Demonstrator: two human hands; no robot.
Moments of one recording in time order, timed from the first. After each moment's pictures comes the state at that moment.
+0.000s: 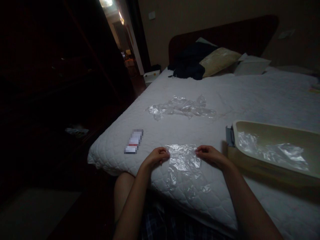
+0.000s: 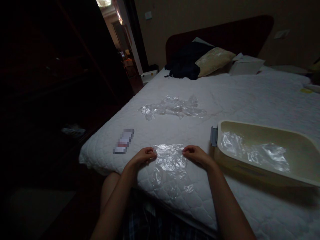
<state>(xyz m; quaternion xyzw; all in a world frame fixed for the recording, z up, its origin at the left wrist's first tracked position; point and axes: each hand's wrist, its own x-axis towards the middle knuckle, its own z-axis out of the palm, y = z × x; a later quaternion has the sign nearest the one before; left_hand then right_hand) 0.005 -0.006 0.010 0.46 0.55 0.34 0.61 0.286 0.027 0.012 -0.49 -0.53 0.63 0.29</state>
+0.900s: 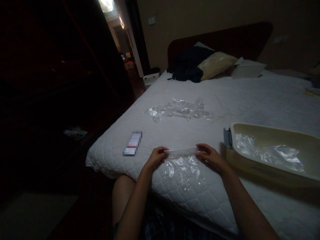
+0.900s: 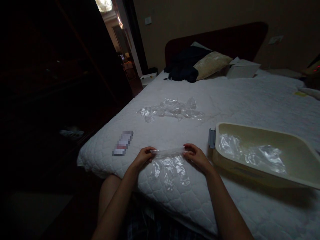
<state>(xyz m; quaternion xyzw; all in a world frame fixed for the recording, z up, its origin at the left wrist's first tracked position) 0.015 0.003 -0.003 0.44 0.52 0.45 0.58 0.291 0.020 0.000 -0.44 -0.49 0.63 0.41</state>
